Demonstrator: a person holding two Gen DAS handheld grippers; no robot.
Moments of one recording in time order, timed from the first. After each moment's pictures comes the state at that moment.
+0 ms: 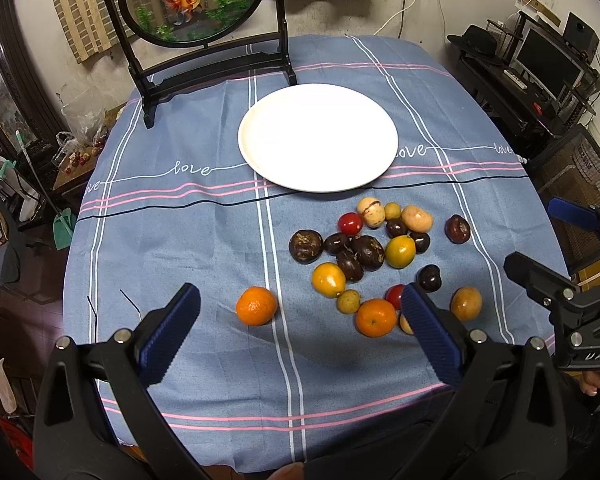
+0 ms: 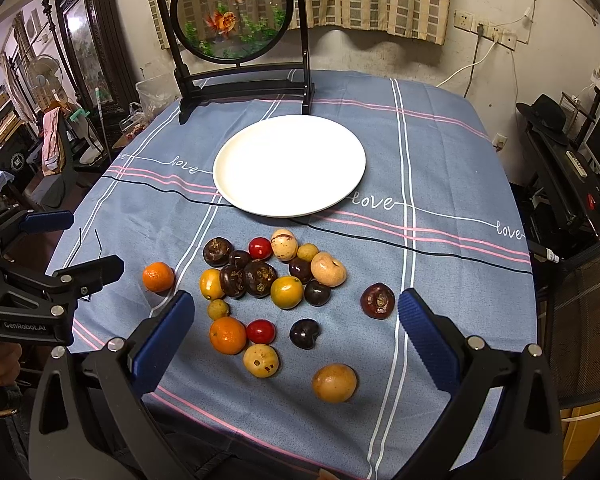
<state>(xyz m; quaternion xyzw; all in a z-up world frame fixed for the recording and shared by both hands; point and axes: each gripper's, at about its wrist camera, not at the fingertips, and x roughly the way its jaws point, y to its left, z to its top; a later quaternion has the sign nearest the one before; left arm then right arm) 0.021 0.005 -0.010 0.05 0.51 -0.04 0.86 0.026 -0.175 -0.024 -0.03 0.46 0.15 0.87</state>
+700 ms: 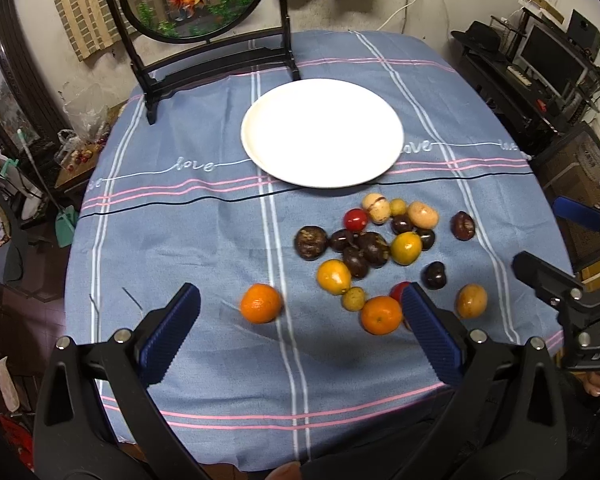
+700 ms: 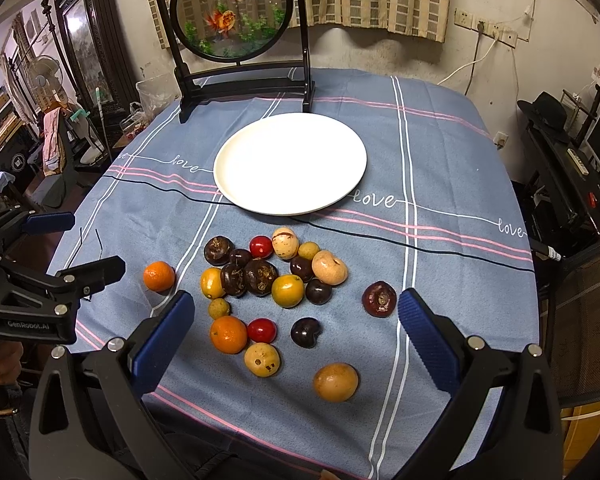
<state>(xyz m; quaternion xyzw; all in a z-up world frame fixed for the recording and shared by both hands) 0.022 0.009 -0.014 0.06 0.51 -0.03 0.86 0.029 -0.175 -0.027 -0.02 0.47 0.16 0.87</state>
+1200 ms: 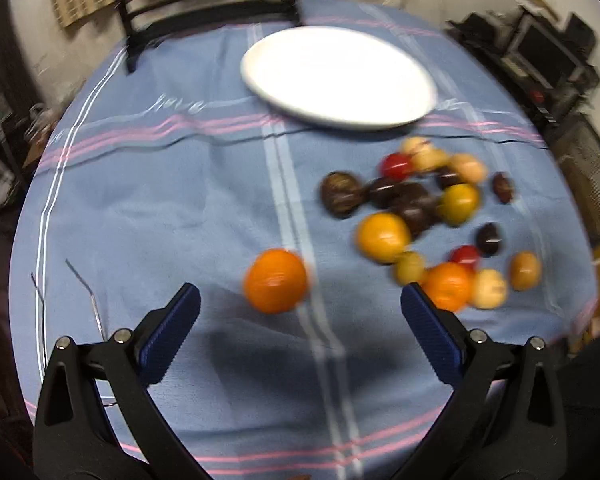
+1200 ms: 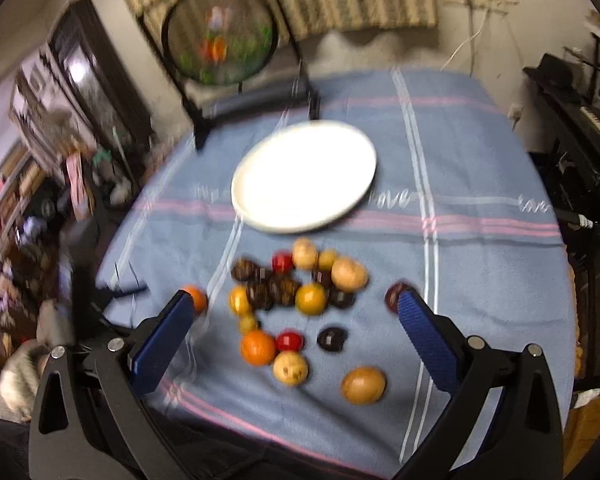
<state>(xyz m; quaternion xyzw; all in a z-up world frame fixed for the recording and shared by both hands) 0.031 0.063 -0.122 0.02 0.53 -0.07 0.84 0.024 -0.223 -0.008 0.10 0.41 0.18 0.89</state>
